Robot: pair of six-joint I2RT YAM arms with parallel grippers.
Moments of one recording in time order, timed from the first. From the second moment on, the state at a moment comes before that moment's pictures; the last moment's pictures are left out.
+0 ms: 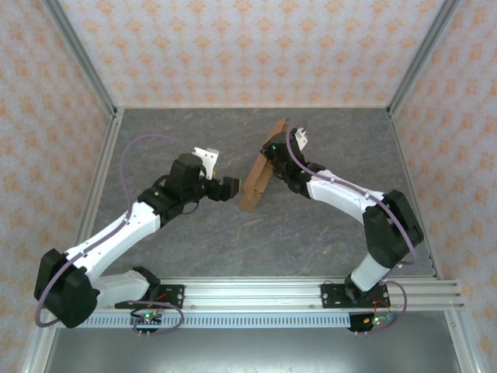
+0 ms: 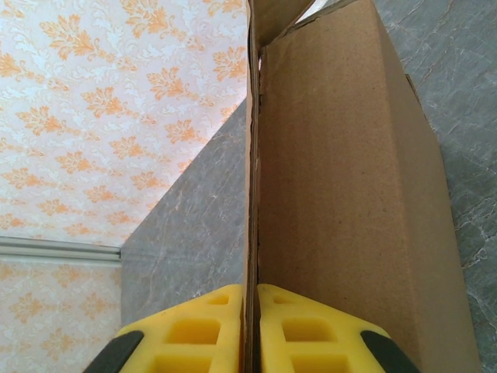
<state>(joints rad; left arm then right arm) -0.54 1.15 0.85 -0.27 0.09 -0.29 0.62 1.64 1.12 0.03 0.29 1.16</state>
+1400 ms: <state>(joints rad) -0.77 1.46 0.97 -0.22 -0.13 -0.14 0.63 1.67 1.17 -0.01 0.30 1.16</state>
